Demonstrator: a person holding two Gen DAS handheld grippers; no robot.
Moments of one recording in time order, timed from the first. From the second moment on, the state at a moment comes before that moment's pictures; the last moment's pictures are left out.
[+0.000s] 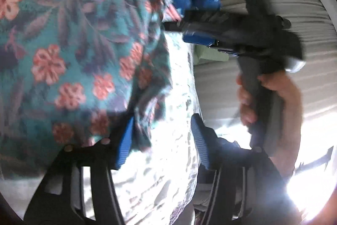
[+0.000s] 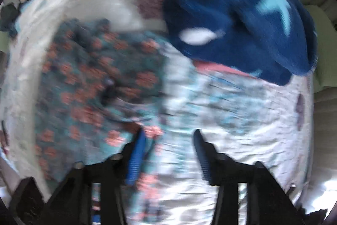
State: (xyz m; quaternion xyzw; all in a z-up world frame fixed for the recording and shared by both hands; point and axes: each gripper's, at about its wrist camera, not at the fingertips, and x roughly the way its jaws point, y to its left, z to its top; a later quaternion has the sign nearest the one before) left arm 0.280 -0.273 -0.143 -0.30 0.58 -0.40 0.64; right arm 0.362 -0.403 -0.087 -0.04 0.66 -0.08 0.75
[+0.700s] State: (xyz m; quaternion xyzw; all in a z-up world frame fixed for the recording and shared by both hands) left arm 0.307 -0.167 -0.135 -0.32 0.53 -0.36 0.70; right arm 0.416 -0.318 -0.089 0.06 0.62 0.11 0.77
